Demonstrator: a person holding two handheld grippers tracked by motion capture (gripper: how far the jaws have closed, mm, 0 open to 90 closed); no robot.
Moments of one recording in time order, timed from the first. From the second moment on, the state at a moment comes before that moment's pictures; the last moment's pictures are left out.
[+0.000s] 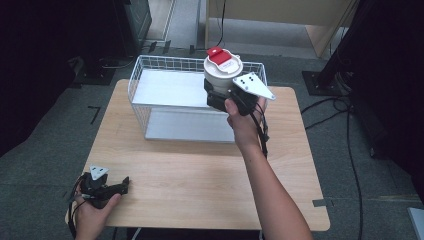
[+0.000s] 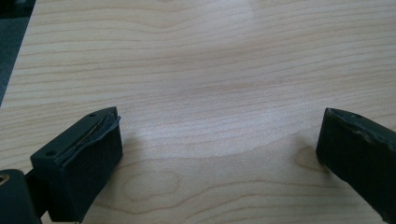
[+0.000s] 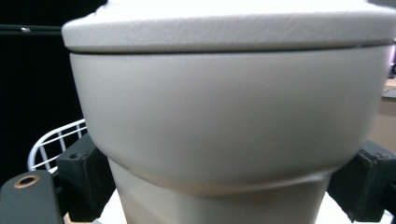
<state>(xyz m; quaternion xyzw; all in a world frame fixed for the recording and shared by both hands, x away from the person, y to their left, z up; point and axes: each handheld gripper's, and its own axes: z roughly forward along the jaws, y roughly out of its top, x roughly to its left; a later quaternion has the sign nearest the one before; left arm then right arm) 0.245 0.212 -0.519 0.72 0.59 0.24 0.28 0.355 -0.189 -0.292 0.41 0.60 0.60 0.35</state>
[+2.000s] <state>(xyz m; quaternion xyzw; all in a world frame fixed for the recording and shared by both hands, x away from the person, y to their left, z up) 0.245 0.212 -0.519 0.72 0.59 0.24 0.28 0.395 -0.178 -0.308 0.43 0.64 0.57 0.30</state>
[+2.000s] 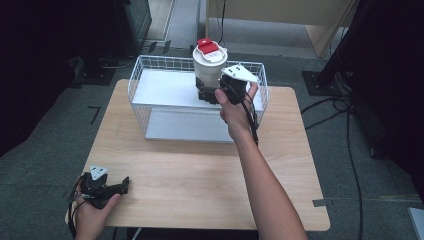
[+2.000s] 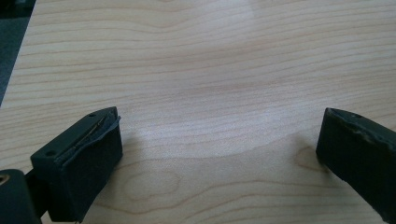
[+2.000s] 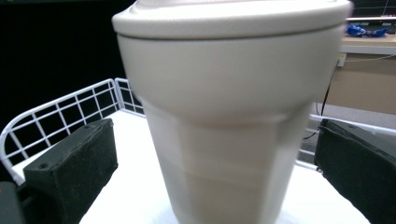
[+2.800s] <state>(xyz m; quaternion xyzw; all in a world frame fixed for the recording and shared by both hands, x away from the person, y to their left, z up) 0.245 0.212 -0.519 0.72 0.59 0.24 0.28 0.338 -0.248 -0.337 0.44 0.63 0.55 0.34</state>
